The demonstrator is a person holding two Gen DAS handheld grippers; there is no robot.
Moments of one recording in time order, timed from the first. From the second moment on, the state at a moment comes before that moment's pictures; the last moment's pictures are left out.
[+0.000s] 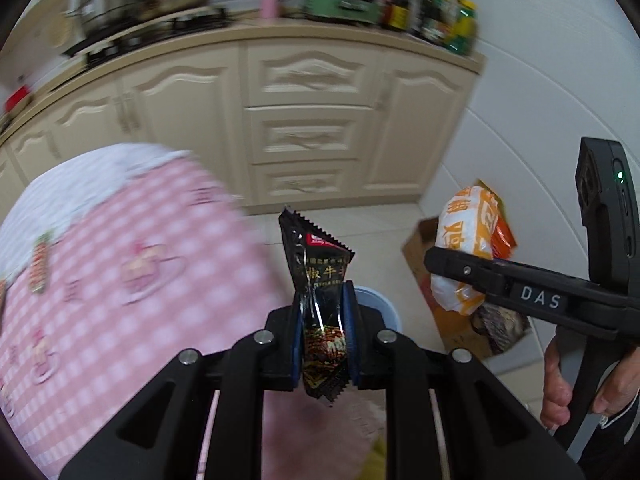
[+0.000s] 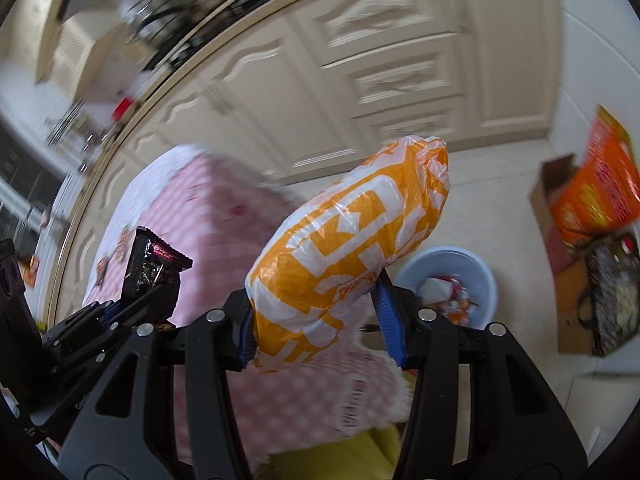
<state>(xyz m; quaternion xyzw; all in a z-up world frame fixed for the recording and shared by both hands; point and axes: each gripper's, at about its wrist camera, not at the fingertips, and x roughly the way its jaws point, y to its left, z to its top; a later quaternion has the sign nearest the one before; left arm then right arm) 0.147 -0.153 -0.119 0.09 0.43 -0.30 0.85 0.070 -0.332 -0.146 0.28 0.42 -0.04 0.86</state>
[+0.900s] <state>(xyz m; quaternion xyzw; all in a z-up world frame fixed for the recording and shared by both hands) 0.202 -0.022 -0.083 0.08 0.41 -0.11 0.90 0.136 -0.289 -0.120 0.21 0.43 -0.02 0.88</state>
